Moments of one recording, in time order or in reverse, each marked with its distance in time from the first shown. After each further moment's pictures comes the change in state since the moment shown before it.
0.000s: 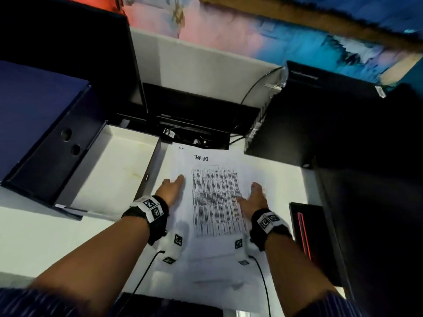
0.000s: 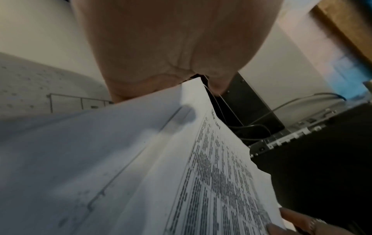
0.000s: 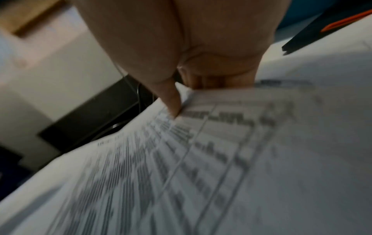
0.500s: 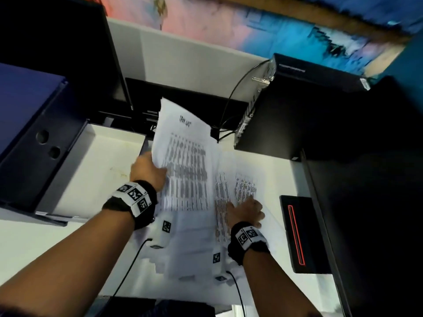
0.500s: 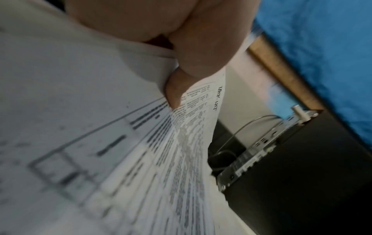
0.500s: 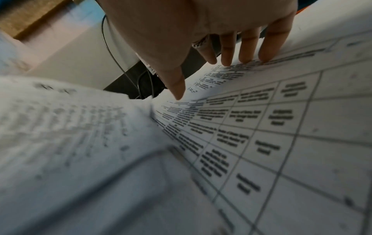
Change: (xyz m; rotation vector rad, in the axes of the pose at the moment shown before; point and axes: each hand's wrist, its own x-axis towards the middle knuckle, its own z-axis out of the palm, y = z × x) left_hand -0.010 0.037 -0.026 0.294 0.354 0.397; right_hand -0.010 0.030 0.036 -0.207 0.293 0.248
